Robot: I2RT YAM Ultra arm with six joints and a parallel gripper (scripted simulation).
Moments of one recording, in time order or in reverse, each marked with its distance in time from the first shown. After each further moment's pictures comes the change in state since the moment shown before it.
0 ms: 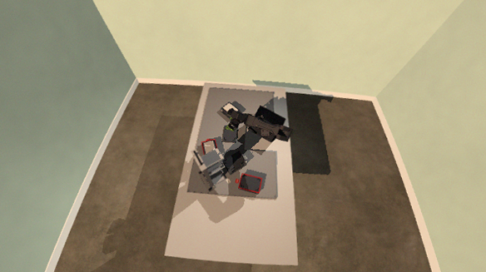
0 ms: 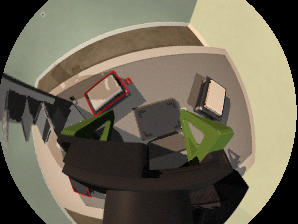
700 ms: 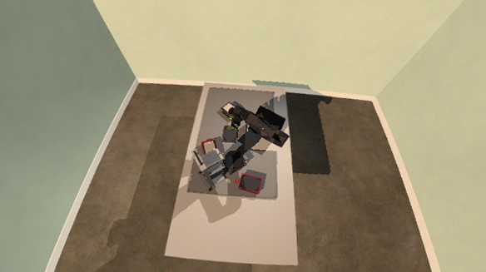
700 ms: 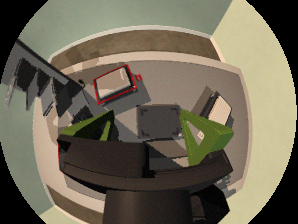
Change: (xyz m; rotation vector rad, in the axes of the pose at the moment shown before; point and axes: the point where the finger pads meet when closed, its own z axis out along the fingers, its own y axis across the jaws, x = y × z) arm 0.001 -0.003 -0.003 -0.172 -0.006 -0.174
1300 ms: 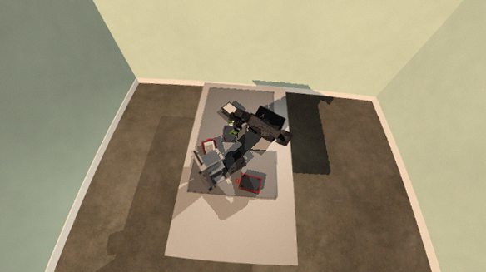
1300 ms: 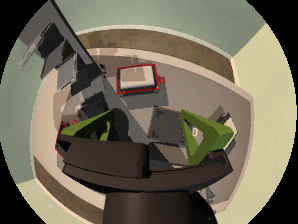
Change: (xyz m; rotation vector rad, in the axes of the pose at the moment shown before) arm 0.003 0.052 -0.009 -0.177 -0.015 -0.201
